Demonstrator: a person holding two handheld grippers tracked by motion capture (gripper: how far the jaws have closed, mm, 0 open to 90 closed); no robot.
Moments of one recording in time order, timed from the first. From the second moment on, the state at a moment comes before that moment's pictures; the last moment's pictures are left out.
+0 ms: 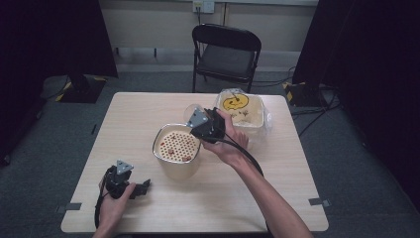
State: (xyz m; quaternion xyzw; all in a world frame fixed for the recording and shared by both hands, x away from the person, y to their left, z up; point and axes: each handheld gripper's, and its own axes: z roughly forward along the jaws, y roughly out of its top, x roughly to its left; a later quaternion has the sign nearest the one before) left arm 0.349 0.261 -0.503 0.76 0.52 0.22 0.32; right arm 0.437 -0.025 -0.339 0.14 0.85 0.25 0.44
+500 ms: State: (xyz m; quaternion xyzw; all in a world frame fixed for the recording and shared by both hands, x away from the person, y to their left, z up) left arm 0.349 0.261 -0.503 0.76 0.52 0.22 0.32; right arm 0.438 -0.003 -0.351 0.04 0.83 0.12 0.54
